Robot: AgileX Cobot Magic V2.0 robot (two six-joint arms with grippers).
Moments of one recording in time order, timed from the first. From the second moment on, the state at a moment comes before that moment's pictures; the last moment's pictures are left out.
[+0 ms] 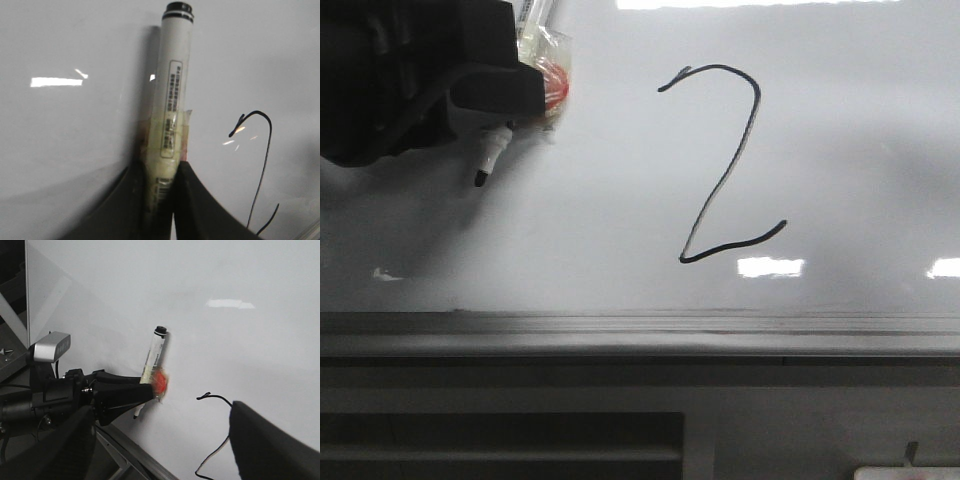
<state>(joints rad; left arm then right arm) -0.88 1.26 -0.44 -0.35 -0.58 -0.04 0.20 0.69 -0.69 1.18 0.65 -0.93</state>
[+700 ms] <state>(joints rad) -0.87 1.14 -0.42 -0.42 -0.51 0.02 0.20 0.69 -0.69 1.18 0.64 -0.93</state>
